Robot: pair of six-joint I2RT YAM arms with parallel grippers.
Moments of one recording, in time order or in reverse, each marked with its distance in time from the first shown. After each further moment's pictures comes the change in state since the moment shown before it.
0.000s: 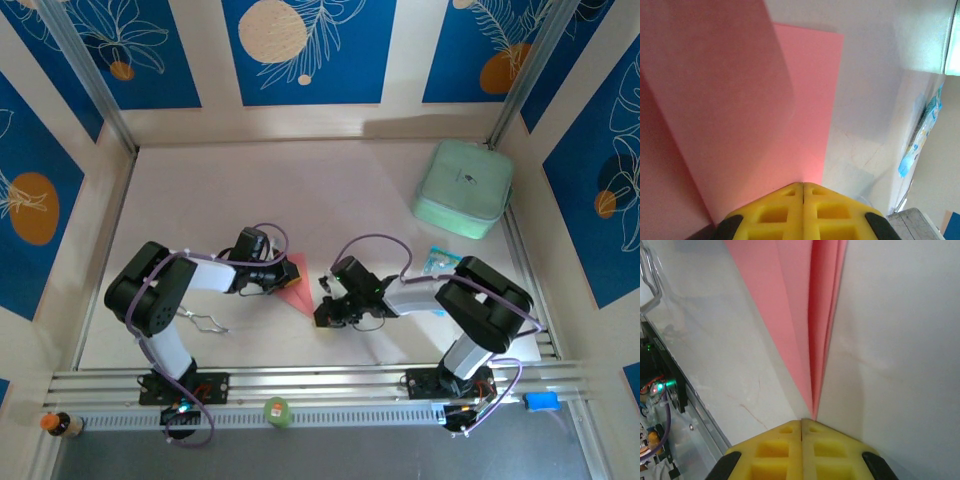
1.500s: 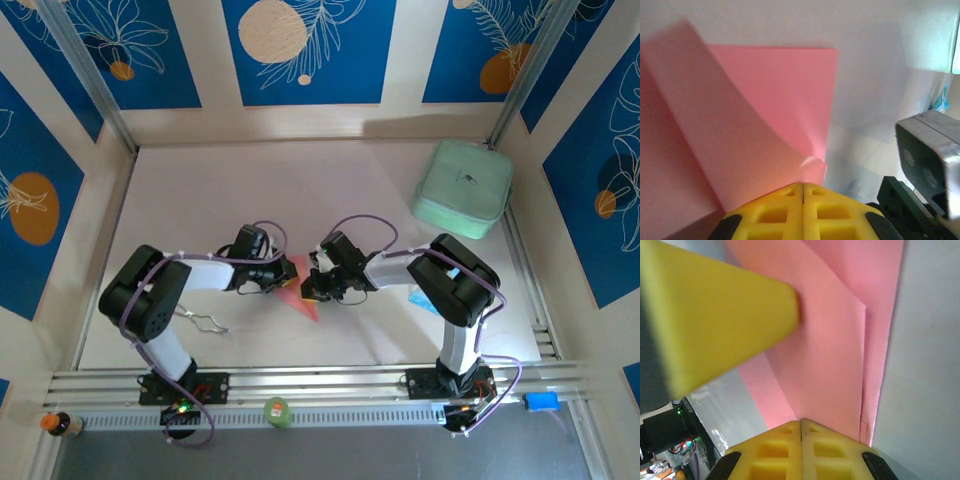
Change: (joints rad) left arm 0.001 -0.064 0.030 -0.126 -0.024 0.038; right arm -0.092 0.241 0.264 -0.002 -0.030 0.035
